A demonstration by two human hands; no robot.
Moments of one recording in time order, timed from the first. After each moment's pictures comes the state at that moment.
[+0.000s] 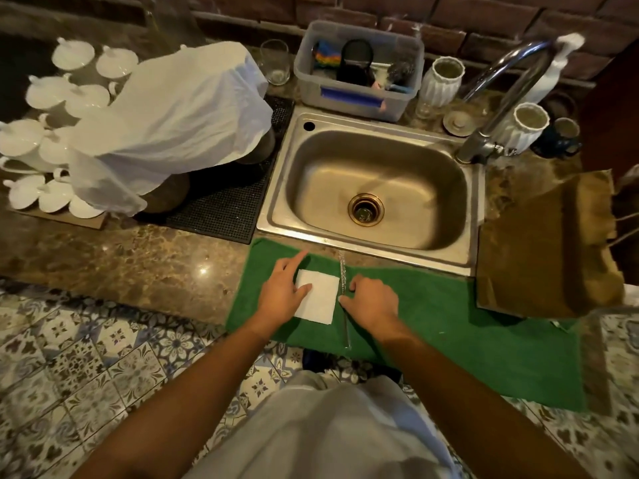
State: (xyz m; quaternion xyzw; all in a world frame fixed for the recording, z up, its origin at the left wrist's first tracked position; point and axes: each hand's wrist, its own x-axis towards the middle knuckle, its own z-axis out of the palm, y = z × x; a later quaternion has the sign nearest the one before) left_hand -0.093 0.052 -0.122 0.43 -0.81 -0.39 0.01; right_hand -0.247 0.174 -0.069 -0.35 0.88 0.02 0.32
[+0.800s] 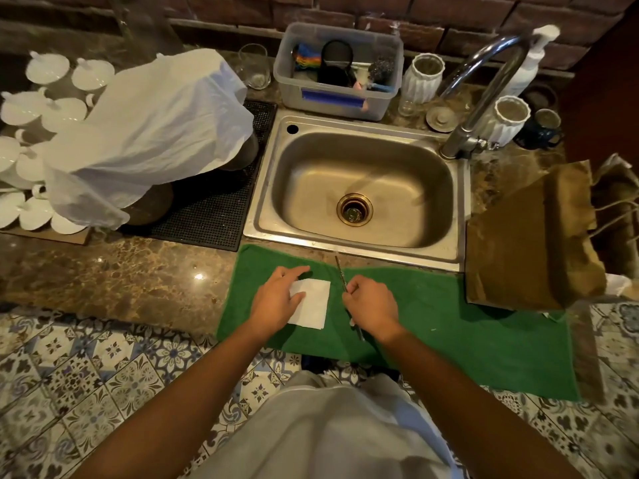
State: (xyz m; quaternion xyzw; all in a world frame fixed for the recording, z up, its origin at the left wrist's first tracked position) left_hand -0.100 0.054 -0.123 0.39 -0.85 -0.35 -0.04; right_hand -0.260 0.195 -0.089 -0.28 0.88 -0.14 0.35
